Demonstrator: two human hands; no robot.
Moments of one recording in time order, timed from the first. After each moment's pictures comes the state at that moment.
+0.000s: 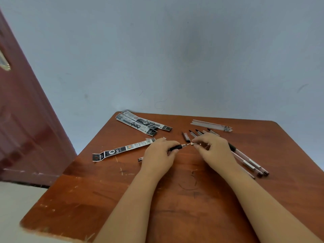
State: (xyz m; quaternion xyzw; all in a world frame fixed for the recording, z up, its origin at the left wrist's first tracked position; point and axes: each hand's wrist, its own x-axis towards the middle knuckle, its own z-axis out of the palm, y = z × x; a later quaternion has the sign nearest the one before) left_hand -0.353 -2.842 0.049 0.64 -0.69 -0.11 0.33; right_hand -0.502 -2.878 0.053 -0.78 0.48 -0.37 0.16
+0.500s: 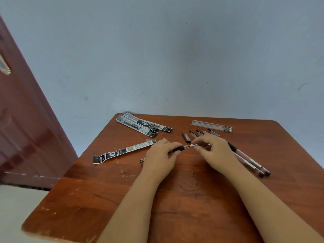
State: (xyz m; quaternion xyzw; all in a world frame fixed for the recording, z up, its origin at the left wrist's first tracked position) left_hand -0.353 -2.841 0.045 0.62 -0.69 -0.11 0.36; right_hand -0.504 -2.878 0.054 -0.78 0.47 -0.36 0.21
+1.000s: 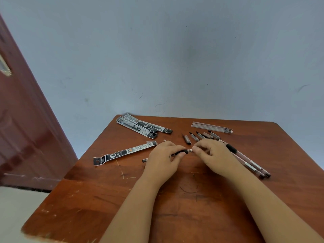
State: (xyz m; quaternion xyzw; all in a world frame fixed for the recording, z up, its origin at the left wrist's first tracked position) left_hand -0.355 -2.837 0.046 0.57 -0.72 -0.11 0.38; right_hand -0.505 -2.876 0.058 -0.82 0.46 -0.28 0.20
